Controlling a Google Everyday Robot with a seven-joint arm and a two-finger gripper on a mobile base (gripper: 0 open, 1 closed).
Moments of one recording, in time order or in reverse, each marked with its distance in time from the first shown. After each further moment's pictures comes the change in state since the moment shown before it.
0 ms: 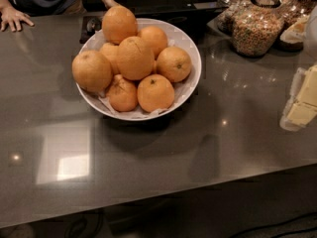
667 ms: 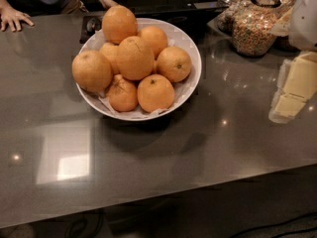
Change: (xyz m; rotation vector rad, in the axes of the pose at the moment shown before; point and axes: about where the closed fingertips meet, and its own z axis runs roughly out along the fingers) arm -0.019 -0.004 -0.005 0.001 0.046 -0.012
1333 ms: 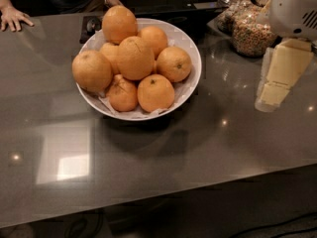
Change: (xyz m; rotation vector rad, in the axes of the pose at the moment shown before) arm -0.029 -0.009 -0.005 0.011 0.018 -0.050
